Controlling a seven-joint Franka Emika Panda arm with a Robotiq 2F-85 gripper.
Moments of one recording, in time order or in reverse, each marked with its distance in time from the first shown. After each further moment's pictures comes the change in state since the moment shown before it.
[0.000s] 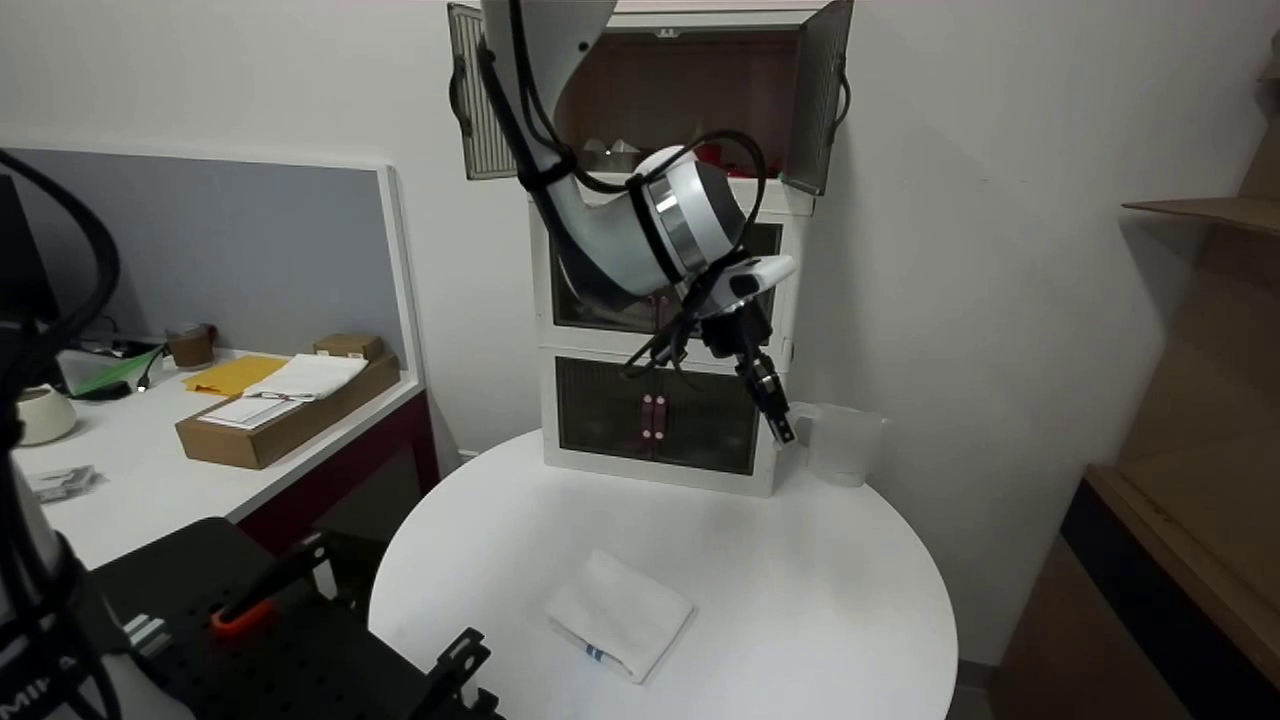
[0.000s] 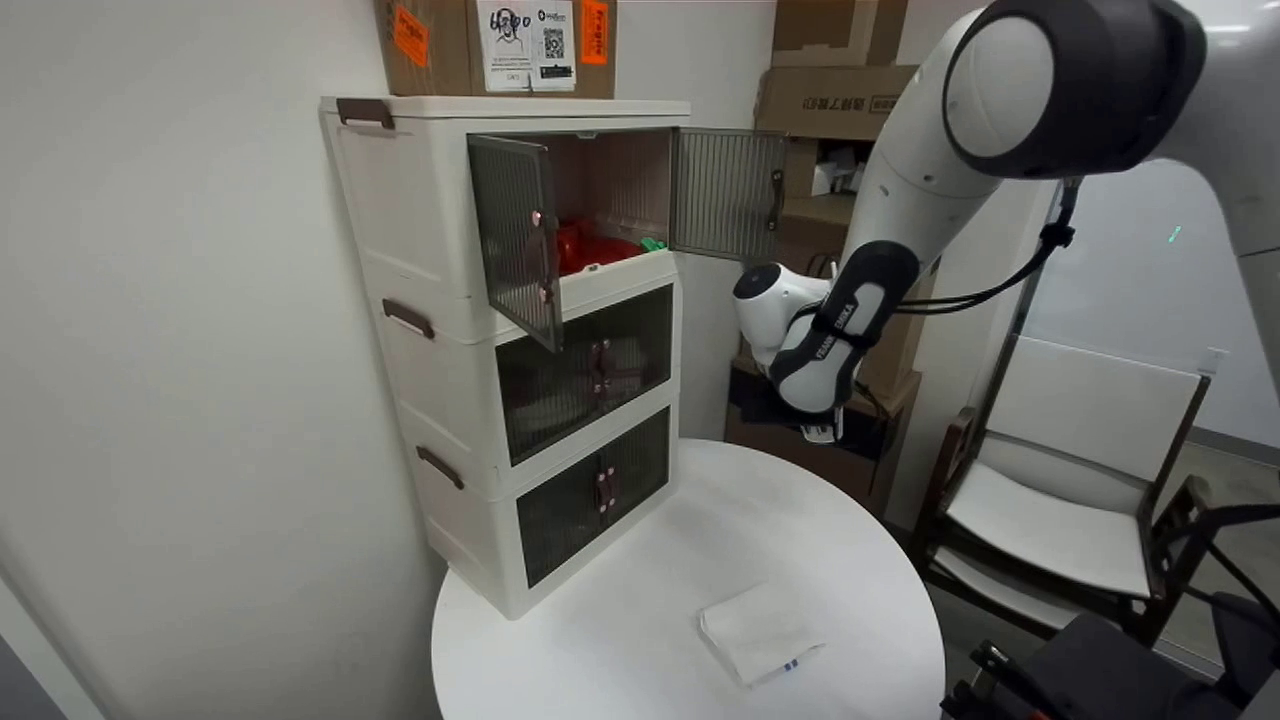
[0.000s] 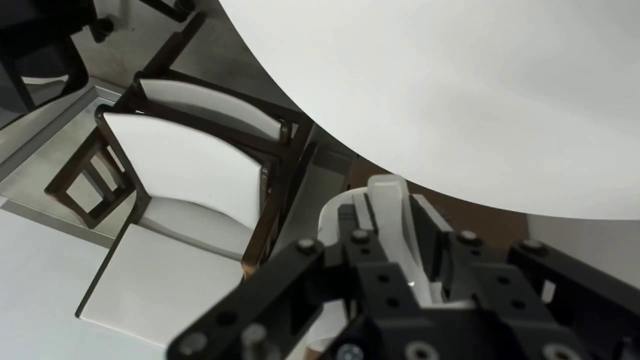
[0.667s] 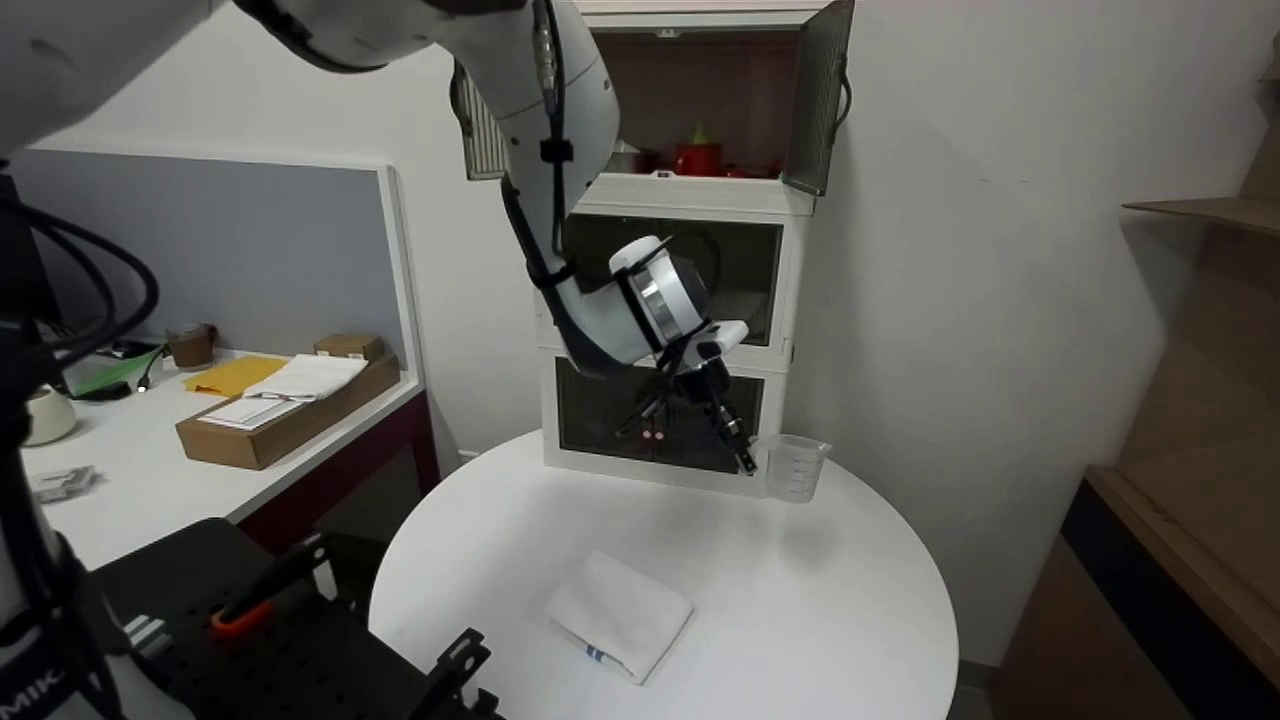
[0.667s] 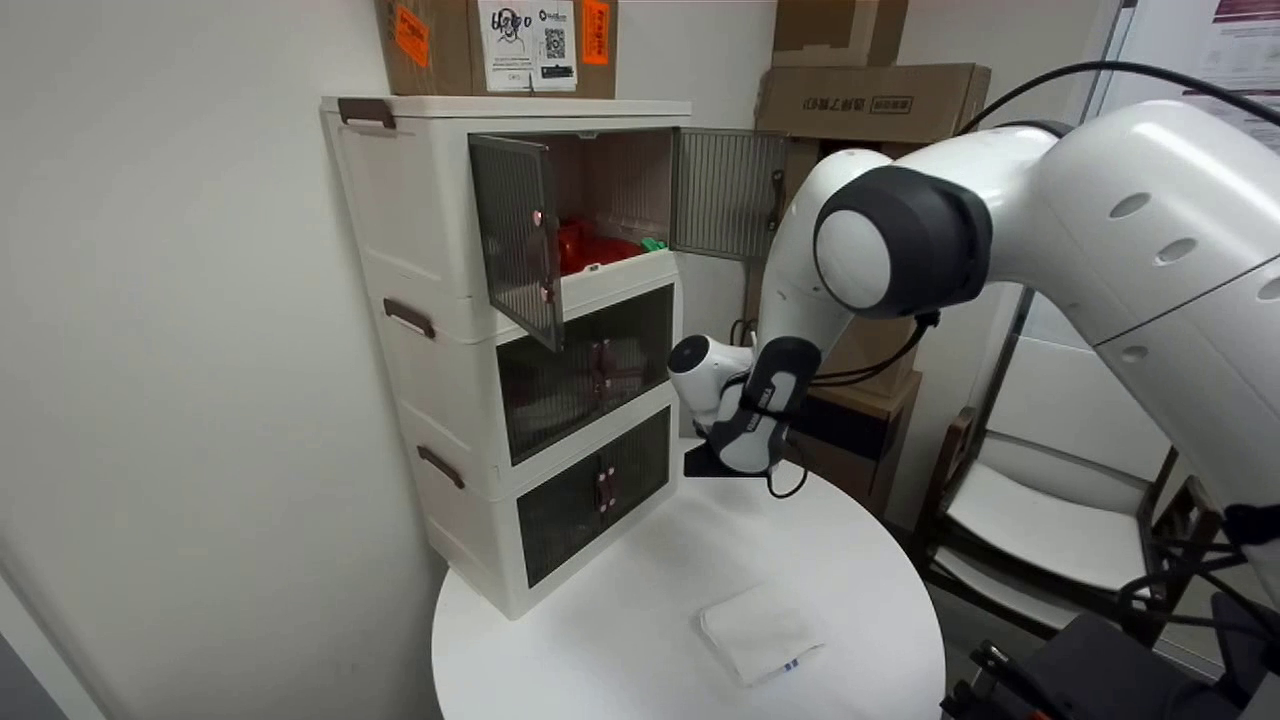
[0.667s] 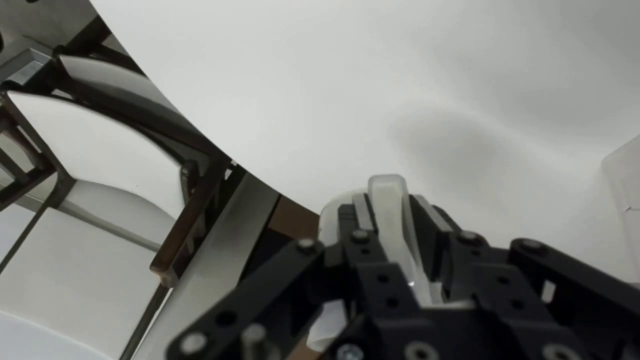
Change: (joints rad) arm 0.109 0.347 -0.003 0.292 0.020 0.047 0.039
